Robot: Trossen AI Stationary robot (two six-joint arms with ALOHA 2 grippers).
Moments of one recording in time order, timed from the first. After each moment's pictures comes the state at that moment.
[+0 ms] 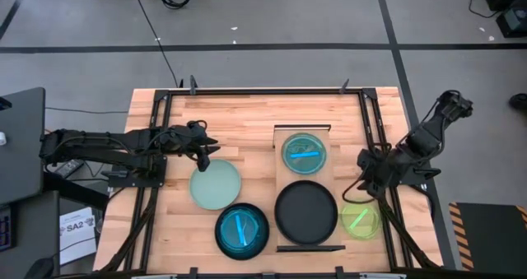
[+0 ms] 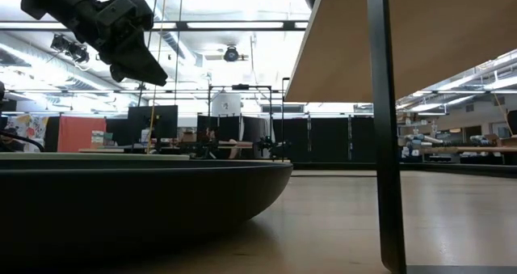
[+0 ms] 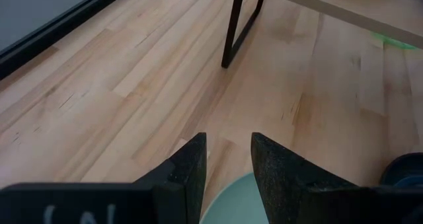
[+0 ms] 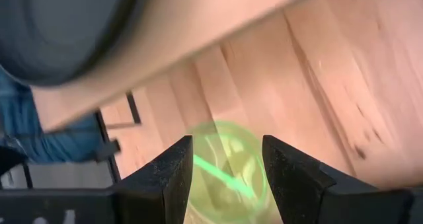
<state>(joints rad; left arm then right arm) 0.08 0.82 0.52 -0.27 -0.21 -0.30 0.69 0.80 0.90 -1.17 0.13 1.11</state>
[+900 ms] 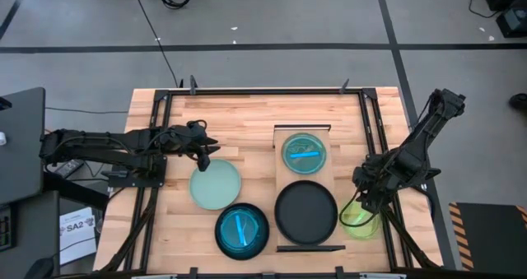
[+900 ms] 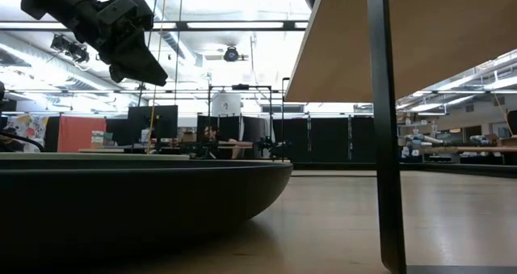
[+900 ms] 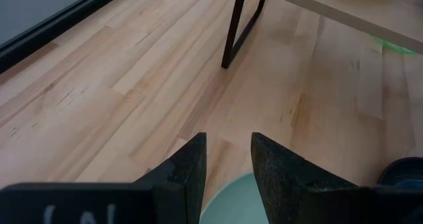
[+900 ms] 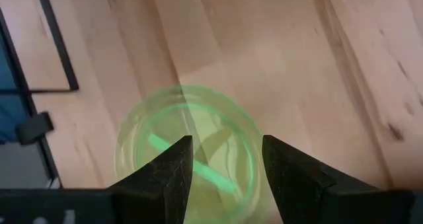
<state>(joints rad) 0.08 0.82 0.52 -0.27 -0.21 -0.33 0.85 0.84 0.58 -0.94 0.14 1.23</state>
